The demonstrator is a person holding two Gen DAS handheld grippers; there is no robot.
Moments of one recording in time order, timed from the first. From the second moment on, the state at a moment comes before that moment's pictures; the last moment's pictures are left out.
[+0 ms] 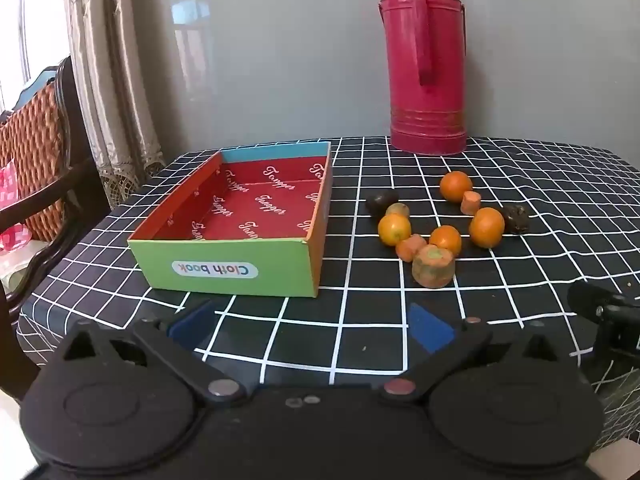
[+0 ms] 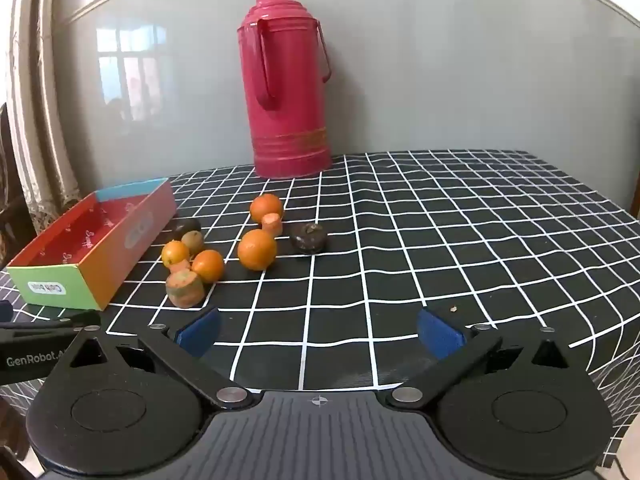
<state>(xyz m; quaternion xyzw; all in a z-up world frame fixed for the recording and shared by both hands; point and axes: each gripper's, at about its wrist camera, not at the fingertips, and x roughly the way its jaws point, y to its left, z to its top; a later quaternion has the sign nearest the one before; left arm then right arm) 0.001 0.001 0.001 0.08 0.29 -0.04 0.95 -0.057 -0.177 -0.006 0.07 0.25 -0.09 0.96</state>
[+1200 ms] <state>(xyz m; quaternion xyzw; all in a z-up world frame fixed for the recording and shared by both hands) 0.004 0.004 0.001 0.08 0.28 -0.03 0.96 -0.050 -0.181 -0.008 0.10 0.27 -0.09 0.95</state>
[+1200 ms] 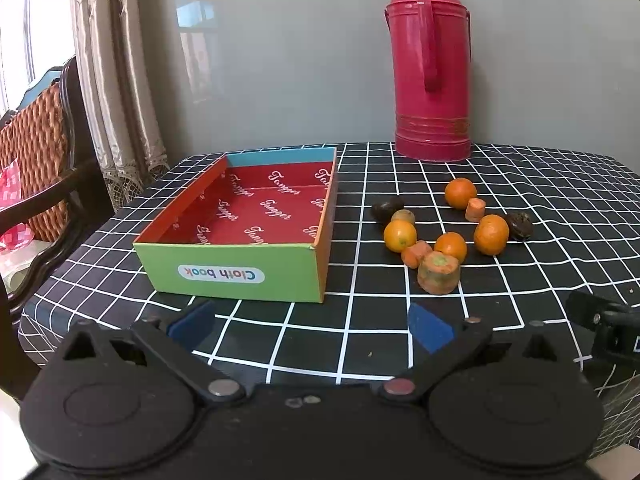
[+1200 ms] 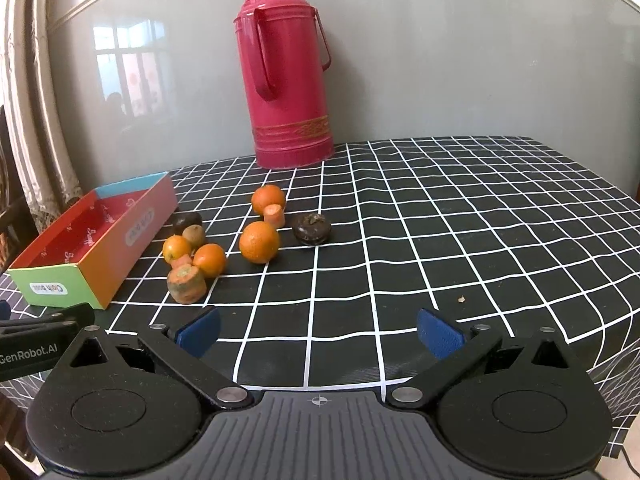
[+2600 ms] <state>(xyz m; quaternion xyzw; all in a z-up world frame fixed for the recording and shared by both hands) 0.003 0.002 0.002 0.09 0.28 -0.03 0.96 -0.049 -0.184 -0.007 0.12 0.27 -0.08 0.95</state>
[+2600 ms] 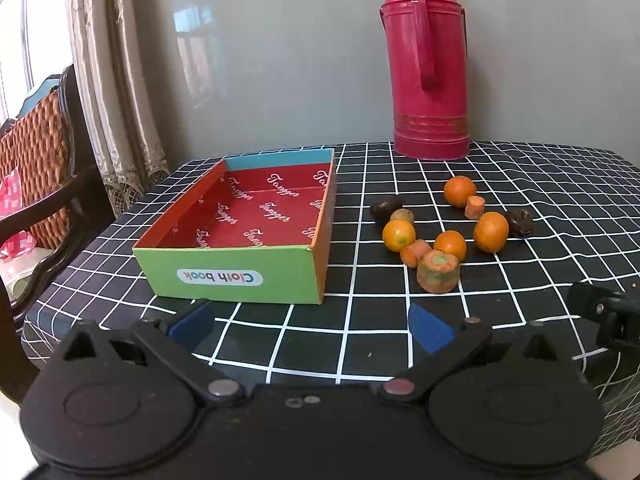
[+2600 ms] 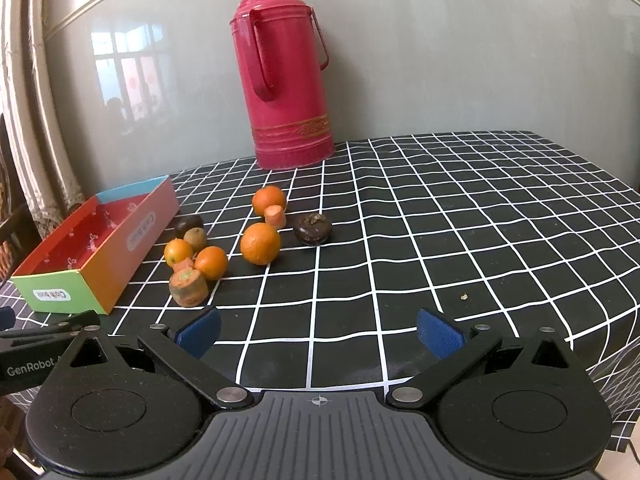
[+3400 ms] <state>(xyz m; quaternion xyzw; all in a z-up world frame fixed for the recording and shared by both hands) 0.011 -0.026 0.001 0.13 0.25 -0.05 0.96 -0.056 -0.212 0.007 0.16 0.24 -0.12 0.95</state>
